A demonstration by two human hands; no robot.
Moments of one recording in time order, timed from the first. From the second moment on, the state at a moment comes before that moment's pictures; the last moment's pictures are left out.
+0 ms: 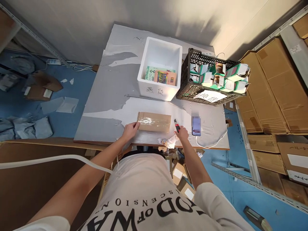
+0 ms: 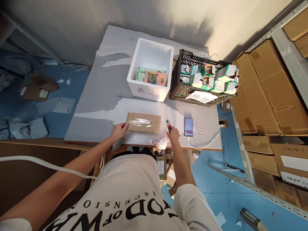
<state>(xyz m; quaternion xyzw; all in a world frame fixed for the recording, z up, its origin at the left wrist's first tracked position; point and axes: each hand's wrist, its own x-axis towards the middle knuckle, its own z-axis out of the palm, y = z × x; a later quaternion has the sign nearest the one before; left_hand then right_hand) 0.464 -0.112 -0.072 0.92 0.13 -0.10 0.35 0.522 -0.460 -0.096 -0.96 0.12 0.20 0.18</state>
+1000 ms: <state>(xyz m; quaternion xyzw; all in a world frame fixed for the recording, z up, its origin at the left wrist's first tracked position) 0.456 -0.139 -0.101 0.93 -0.29 0.08 0.23 0.566 -0.330 0.026 -0.85 -0.47 0.25 -0.07</state>
